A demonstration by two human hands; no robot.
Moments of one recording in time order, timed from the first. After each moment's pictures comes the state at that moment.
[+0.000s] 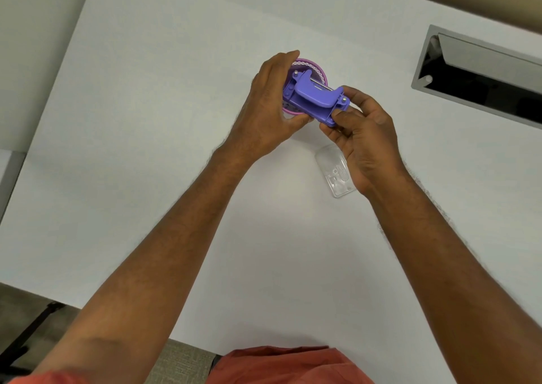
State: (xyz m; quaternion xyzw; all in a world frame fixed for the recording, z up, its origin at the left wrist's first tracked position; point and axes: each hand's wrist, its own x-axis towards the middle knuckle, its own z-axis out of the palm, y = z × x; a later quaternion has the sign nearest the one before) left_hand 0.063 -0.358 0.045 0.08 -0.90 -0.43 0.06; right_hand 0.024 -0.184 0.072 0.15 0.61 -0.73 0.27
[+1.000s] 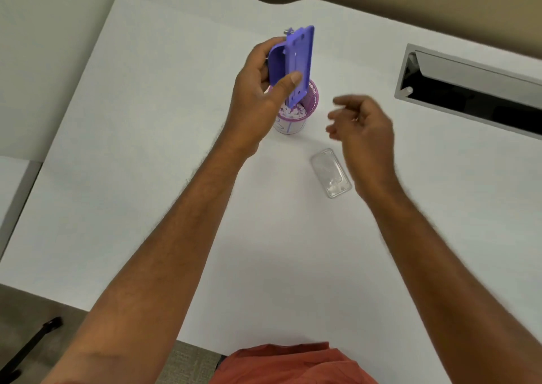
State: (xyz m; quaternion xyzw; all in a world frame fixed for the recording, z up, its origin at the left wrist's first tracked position) left_hand 0.070 -0.351 0.113 0.17 -0.72 -0.66 0.11; right_hand 0.043 -0.173 0.099 0.00 0.79 -0.61 0.12
